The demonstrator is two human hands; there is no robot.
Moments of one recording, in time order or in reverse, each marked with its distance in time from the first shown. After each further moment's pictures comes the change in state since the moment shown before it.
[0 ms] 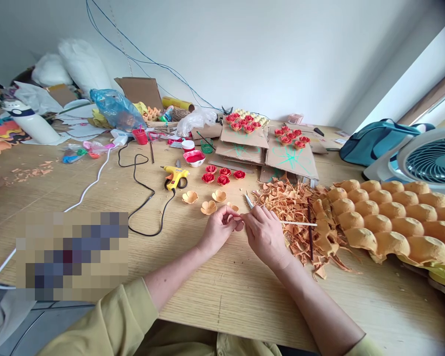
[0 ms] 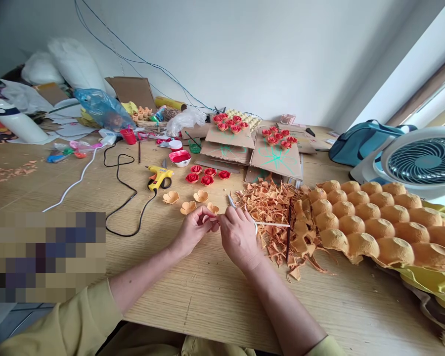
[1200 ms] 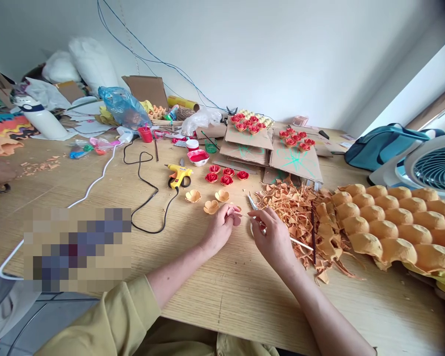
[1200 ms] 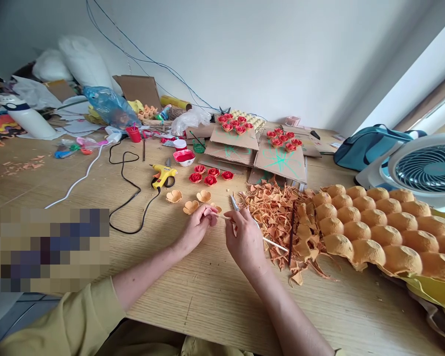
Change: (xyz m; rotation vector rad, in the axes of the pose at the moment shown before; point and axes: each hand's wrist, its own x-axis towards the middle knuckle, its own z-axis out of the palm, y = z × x) left_hand 0.005 -0.004 -0.009 0.294 0.068 0.114; right_hand -0.003 -0.004 -0.006 0.382 0.009 0.372
